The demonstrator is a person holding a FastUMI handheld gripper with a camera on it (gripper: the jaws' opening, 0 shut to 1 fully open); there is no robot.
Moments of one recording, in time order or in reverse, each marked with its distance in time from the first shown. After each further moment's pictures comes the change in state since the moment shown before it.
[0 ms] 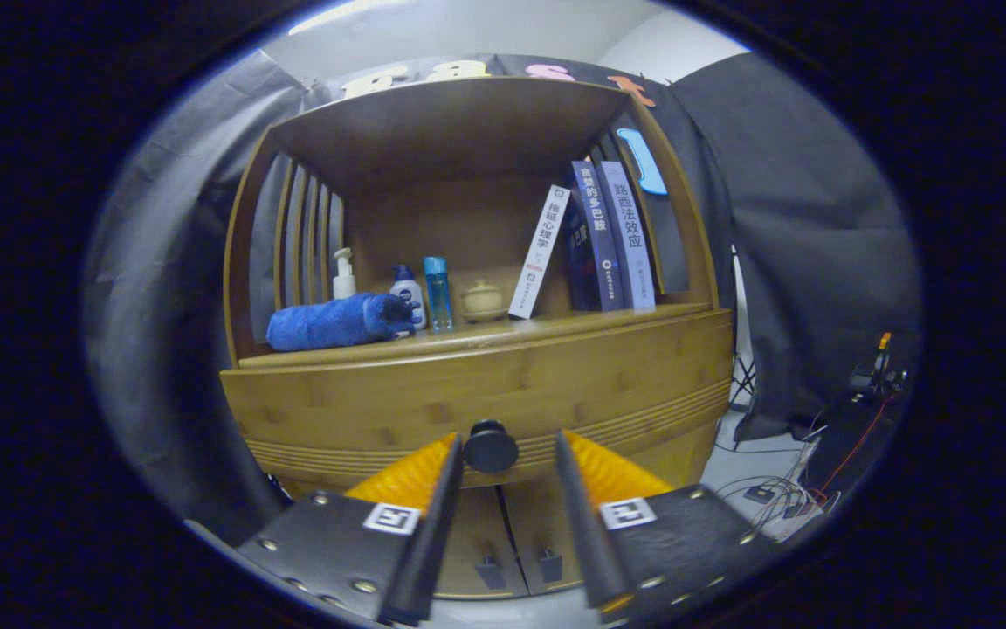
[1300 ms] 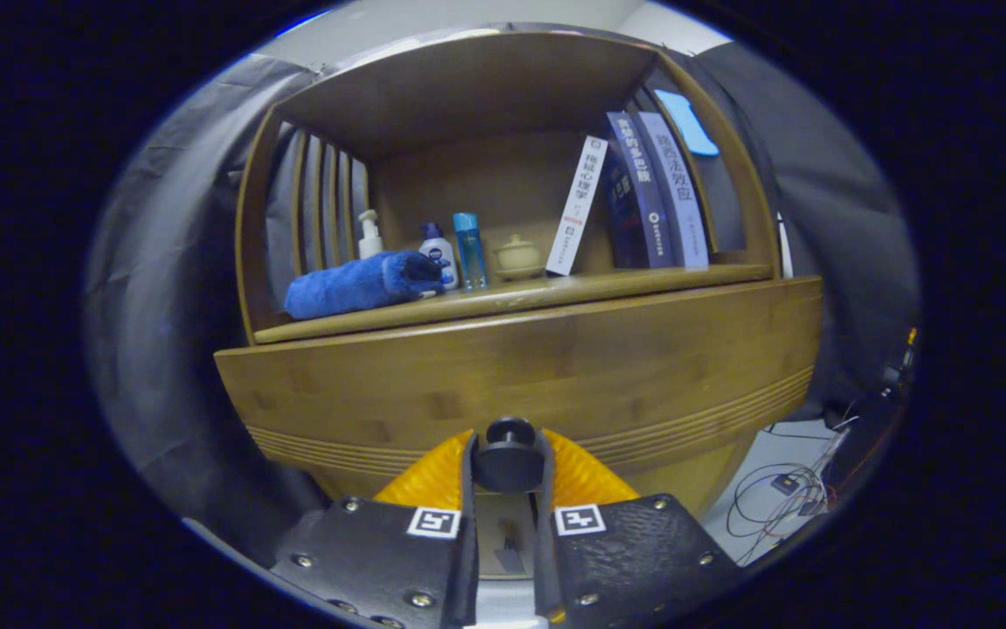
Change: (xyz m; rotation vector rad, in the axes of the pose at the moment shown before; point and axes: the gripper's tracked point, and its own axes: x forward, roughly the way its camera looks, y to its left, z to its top) arm -0.008 0.025 -0.027 0.007 0.146 0.163
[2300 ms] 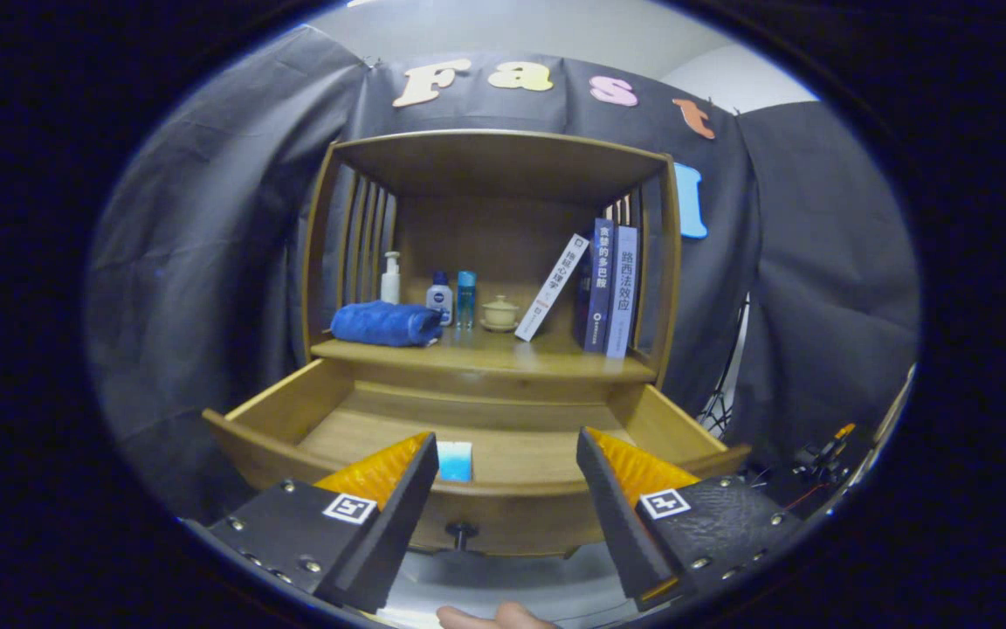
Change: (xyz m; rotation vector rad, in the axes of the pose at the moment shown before) arm -0.142 -0.020 0.128 -0.212 -0.011 -0.062
